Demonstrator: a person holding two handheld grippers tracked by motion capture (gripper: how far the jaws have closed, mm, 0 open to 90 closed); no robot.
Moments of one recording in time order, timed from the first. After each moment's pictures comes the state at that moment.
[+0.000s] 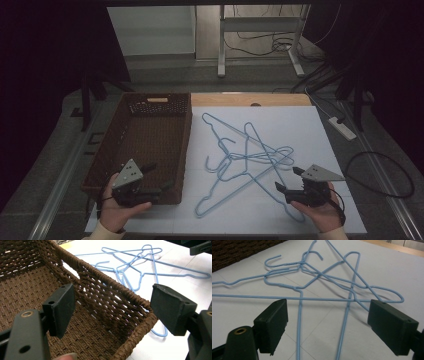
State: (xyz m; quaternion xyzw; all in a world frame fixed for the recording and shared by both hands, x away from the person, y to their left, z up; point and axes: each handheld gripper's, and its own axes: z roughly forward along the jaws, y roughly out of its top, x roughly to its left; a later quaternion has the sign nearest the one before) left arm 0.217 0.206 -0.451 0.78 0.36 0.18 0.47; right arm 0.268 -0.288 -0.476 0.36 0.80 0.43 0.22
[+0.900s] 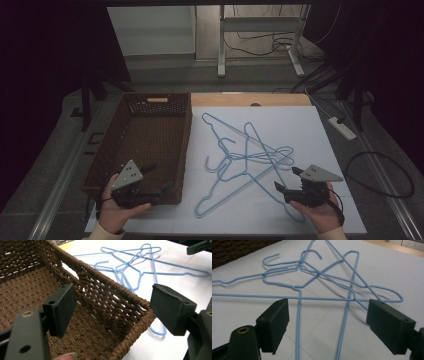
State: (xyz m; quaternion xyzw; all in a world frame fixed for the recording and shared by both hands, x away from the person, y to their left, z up) left arm 0.214 0.206 -0.450 0.79 0.36 0.19 0.47; right arm 0.268 -0.284 -0.477 0.36 0.80 0.42 0.22
